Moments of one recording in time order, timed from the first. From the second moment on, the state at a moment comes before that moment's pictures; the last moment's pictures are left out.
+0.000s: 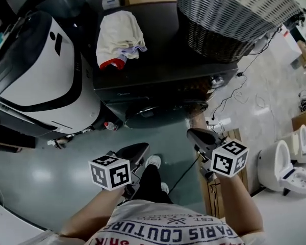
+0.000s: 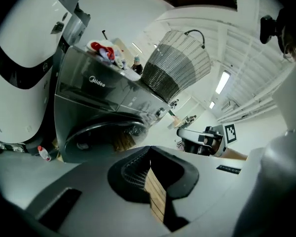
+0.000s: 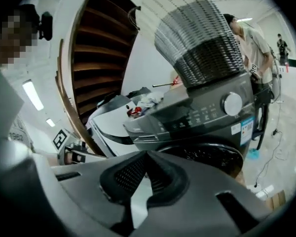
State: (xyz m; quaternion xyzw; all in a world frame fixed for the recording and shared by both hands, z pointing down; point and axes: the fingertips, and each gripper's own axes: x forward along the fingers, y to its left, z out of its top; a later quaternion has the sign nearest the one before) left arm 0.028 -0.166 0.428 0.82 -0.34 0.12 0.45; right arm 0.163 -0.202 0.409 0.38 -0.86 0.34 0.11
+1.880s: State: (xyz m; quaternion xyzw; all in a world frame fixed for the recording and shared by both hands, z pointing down) left arm 0.077 -0.063 0.185 0.94 -0.28 0.00 0.21; right arm 0.176 -0.060 0.188 0.36 -0.92 0.15 -0.01
